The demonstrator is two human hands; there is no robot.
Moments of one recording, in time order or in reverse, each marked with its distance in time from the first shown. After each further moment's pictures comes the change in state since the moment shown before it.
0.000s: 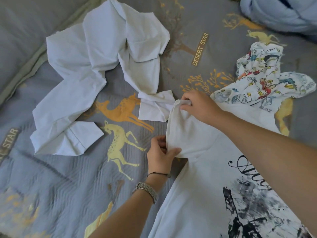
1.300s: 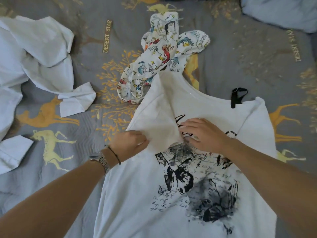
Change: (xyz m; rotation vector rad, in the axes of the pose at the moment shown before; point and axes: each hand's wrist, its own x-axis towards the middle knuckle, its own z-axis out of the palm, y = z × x) left_hand -0.063 0.036 0.077 1.165 -0.737 0.987; right_hand -0.287 0.187 0.011 -0.191 -0.028 -0.019
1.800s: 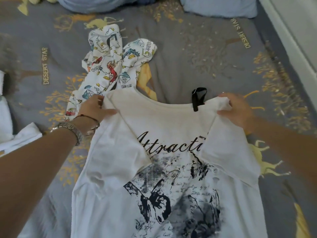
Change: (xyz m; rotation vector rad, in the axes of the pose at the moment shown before) left_hand 0.188 -0.028 -0.037 -0.294 0.078 -0.627; right_hand -0.076 0.164 -0.042 0.534 0.396 0.887
